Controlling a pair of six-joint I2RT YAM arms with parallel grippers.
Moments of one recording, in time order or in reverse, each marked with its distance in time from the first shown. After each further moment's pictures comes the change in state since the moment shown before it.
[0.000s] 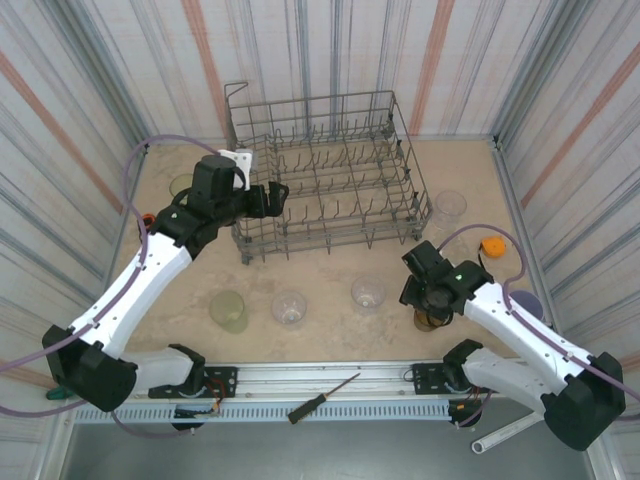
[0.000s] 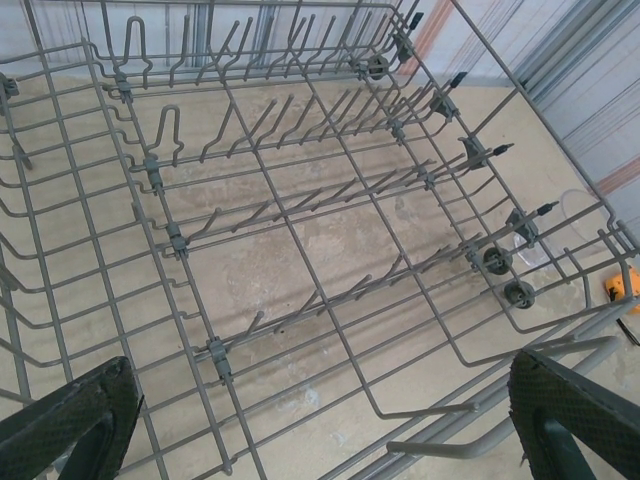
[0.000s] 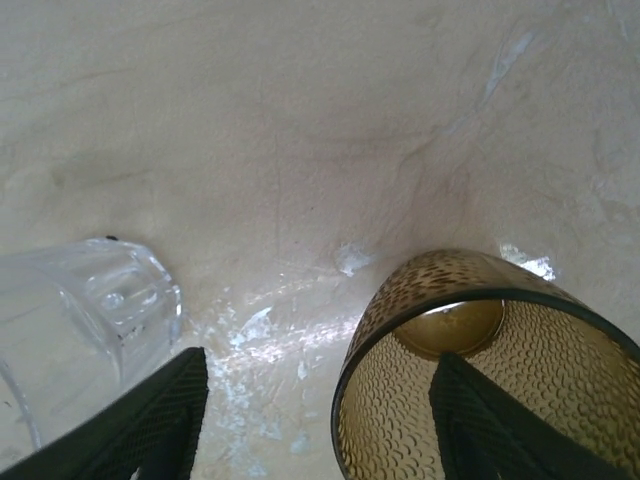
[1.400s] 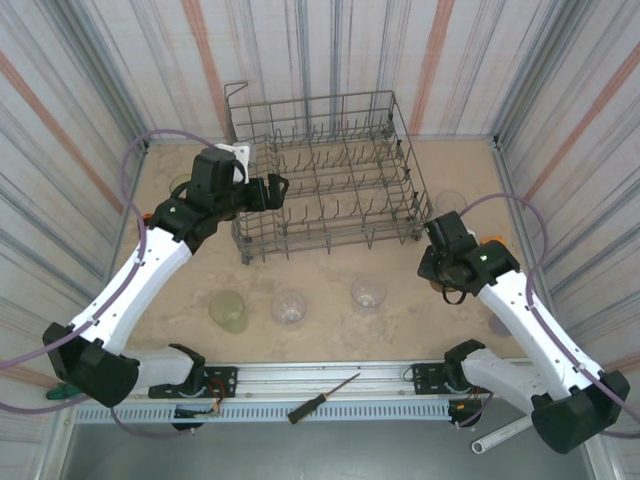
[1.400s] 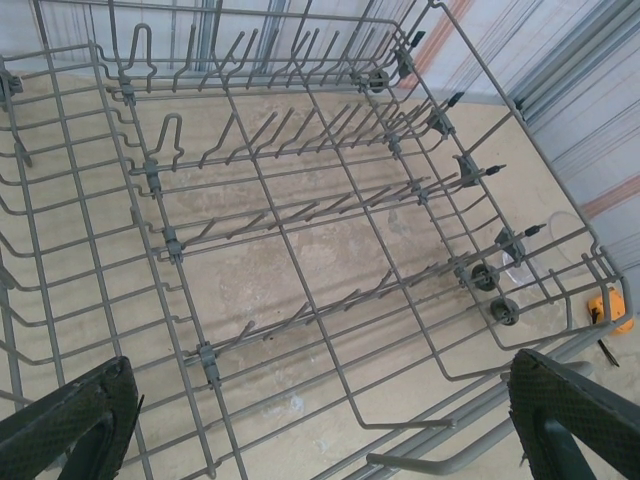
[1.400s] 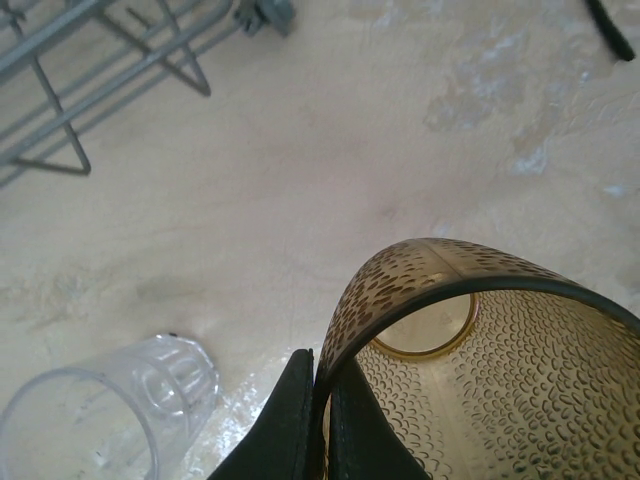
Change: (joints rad) left arm 0.000 0.026 0.069 -0.039 -0.008 -0.050; right arm -0.189 0.016 0.275 -0.112 0.091 -0.238
